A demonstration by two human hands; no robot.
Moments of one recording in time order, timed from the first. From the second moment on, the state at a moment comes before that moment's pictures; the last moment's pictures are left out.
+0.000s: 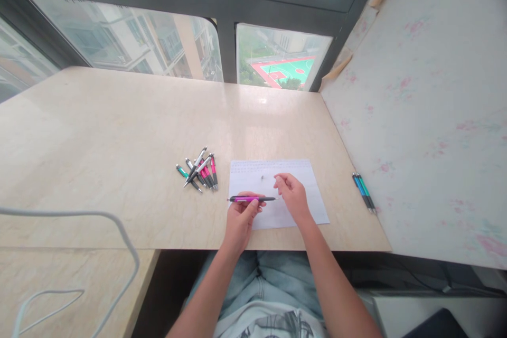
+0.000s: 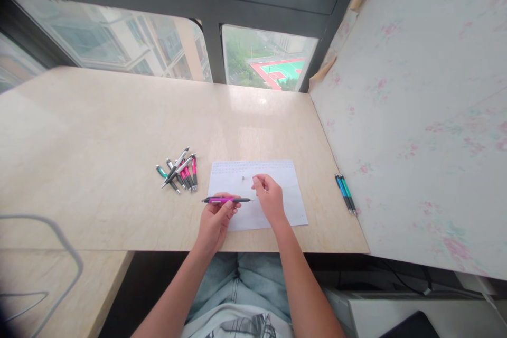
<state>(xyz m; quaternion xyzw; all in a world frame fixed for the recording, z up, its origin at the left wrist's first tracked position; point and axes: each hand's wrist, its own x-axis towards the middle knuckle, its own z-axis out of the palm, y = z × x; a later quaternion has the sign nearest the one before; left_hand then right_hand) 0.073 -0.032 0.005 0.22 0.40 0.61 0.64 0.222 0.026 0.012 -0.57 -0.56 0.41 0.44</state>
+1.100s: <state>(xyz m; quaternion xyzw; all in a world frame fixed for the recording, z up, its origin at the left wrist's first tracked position) 0.071 -0.031 0.004 0.20 0.40 0.62 0.65 0.204 0.047 -0.013 -0.64 -0.68 0.11 0.34</state>
